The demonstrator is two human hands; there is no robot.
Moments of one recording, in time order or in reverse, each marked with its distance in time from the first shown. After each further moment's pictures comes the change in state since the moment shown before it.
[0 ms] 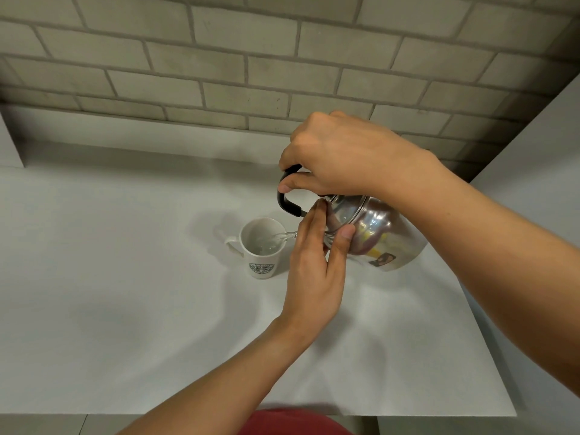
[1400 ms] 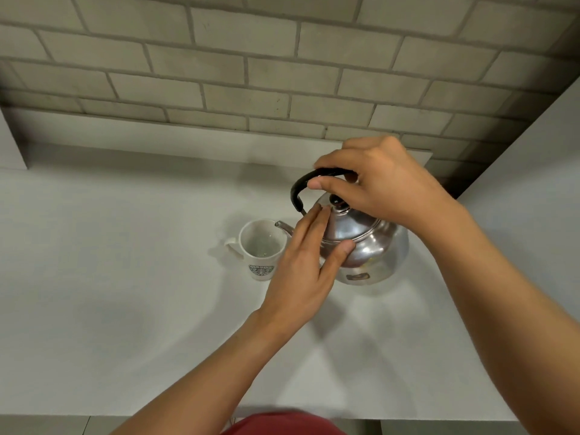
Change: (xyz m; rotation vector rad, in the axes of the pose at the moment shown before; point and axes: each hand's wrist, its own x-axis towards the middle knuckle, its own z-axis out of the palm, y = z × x) left_hand 0.008 -0.010 -0.022 0.230 -0.255 0.052; right_hand -0.043 0.035 0.065 0.382 0.453 0.090
